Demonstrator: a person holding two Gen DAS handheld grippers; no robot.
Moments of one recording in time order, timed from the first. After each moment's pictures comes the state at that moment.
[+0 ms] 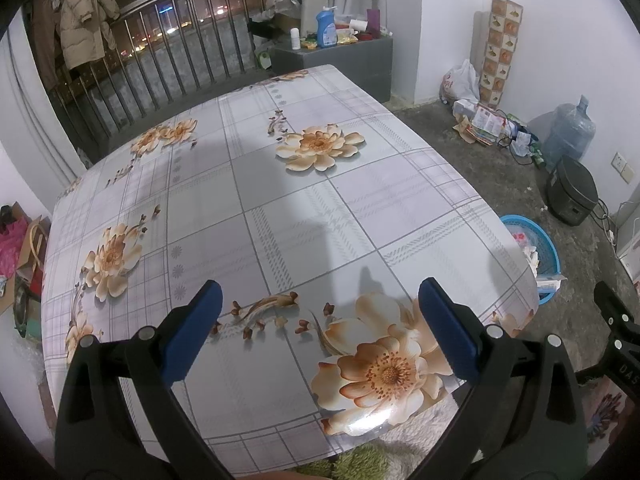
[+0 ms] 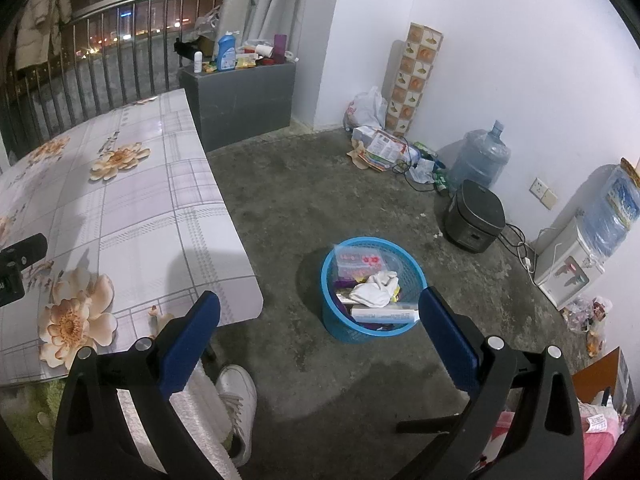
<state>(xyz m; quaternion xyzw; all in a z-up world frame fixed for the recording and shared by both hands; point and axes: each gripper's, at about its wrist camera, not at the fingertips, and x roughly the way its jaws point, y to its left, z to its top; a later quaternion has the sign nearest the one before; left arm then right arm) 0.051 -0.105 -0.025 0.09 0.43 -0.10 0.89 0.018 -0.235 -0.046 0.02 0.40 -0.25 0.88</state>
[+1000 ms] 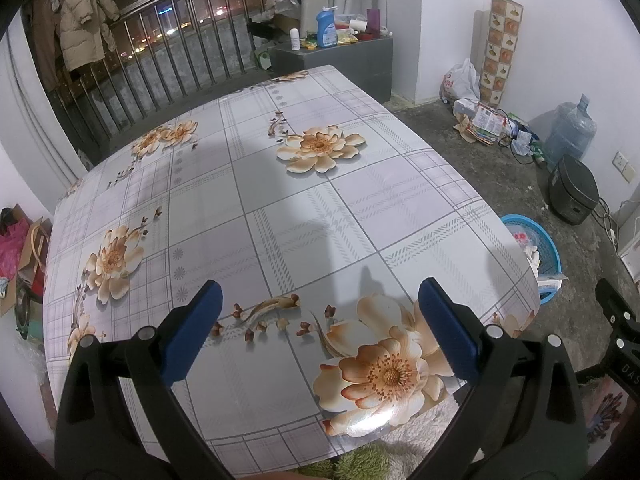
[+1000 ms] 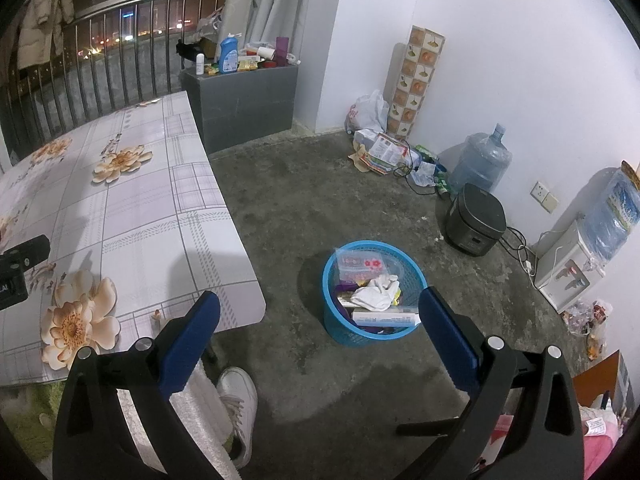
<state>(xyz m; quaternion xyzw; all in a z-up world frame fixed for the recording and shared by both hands) 0.051 -0.105 -0.025 0.09 0.43 -0.10 0.89 0.020 -0.233 -0.044 0.02 0.40 -0.25 0.88</state>
